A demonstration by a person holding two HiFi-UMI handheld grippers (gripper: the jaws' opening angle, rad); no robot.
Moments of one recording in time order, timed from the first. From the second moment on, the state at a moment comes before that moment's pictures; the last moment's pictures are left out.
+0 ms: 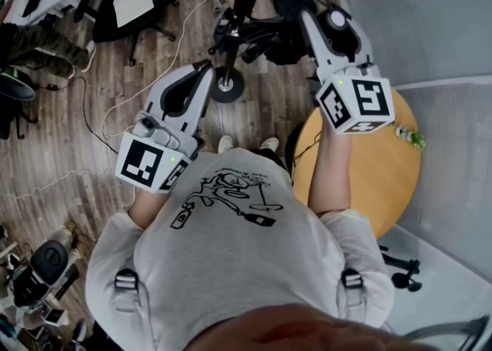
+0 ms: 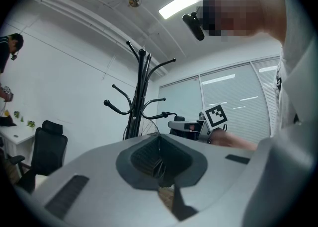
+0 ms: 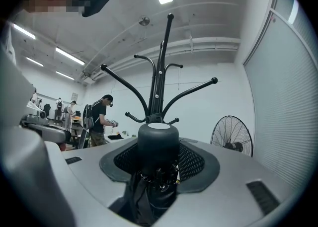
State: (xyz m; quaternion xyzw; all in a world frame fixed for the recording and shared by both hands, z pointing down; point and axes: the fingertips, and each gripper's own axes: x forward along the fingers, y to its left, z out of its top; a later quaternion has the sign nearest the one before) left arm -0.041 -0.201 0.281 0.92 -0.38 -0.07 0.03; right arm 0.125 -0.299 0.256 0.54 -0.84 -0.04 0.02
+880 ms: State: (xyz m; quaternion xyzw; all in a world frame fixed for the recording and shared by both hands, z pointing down) left arm -0.038 -0.209 0.288 0.92 -0.38 -0.07 0.03; right arm 0.123 -0.269 0.304 0.52 -0.85 0.00 0.05
